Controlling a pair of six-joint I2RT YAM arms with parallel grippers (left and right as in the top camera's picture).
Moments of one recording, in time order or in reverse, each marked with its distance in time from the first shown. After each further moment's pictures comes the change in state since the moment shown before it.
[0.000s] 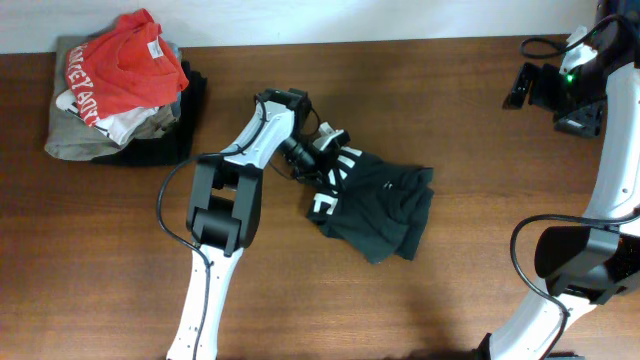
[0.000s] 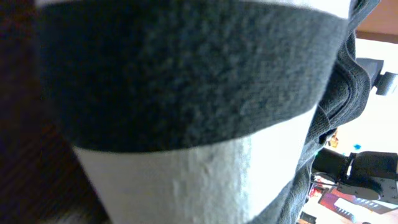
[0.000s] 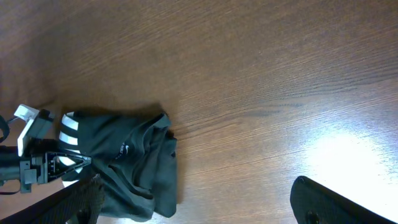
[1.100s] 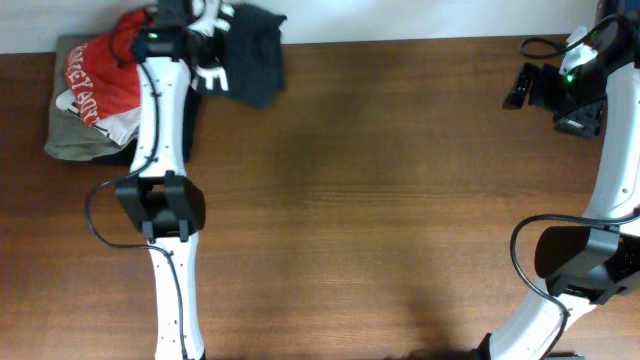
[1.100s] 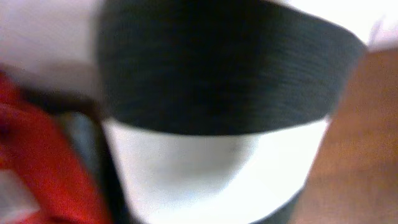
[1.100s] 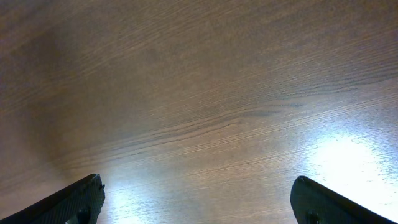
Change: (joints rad) left arm 0.348 0.053 0.723 0.299 -0.718 -0.122; right arm 0.000 0.000 0.000 0.000 0.000 0.000
